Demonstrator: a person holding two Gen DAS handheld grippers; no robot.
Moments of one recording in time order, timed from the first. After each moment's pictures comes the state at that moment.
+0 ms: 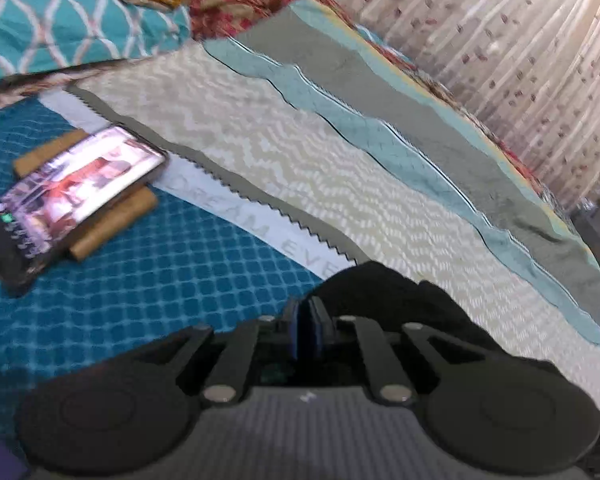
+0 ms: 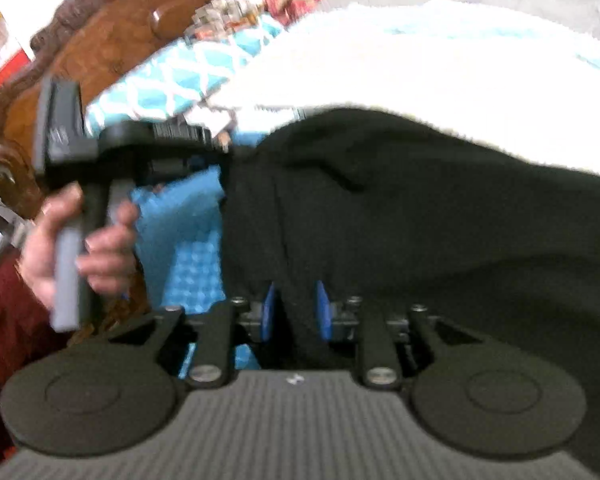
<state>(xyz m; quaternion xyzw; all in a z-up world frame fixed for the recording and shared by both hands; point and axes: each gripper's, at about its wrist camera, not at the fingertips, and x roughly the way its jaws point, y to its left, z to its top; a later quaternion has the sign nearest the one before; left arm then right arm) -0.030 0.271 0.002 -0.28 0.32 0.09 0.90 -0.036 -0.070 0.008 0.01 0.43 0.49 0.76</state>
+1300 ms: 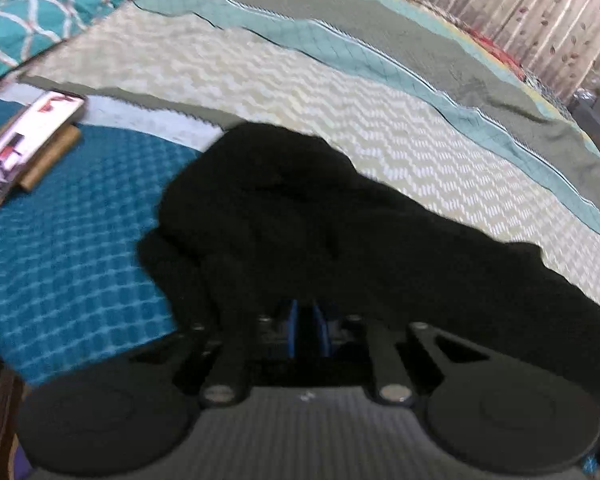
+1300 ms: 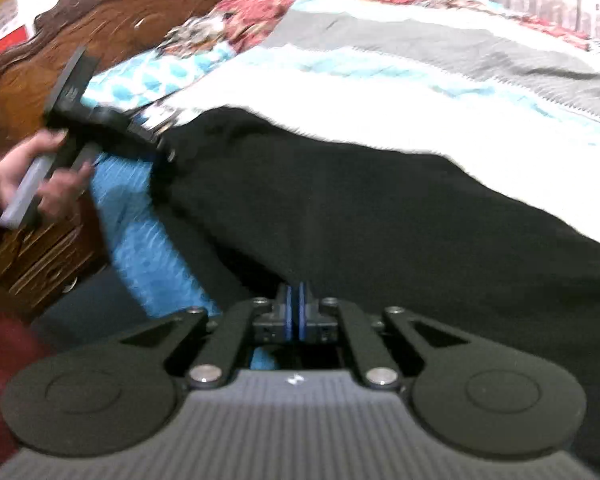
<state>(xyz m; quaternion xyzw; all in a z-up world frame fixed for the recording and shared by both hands) -0.039 0.154 0.034 -0.19 0.44 0.06 0.87 -0.035 -0.186 0.007 -0.07 0.37 0.44 0.81</state>
